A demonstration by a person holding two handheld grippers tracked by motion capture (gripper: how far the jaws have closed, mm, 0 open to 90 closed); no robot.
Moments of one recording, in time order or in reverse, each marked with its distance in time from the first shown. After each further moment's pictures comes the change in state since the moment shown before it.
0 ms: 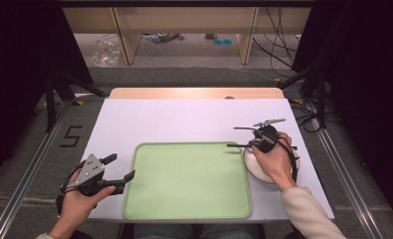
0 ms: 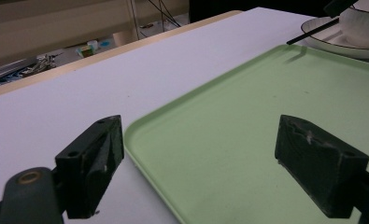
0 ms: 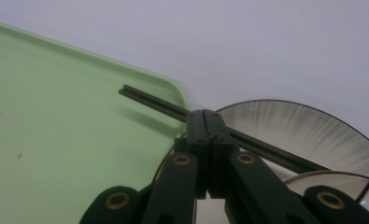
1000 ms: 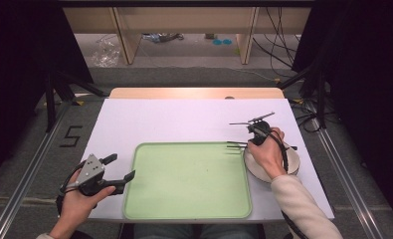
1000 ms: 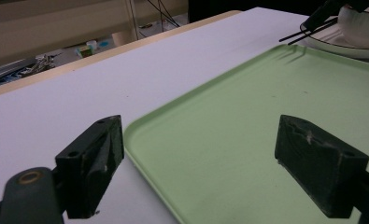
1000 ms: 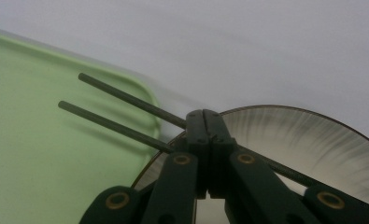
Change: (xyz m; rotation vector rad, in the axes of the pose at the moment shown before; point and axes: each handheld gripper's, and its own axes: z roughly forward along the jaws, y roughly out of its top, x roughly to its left) left arm 0.000 0.000 0.000 0.000 -0.003 0.010; right arm -0.009 0.015 0.038 0.105 -0.068 0.006
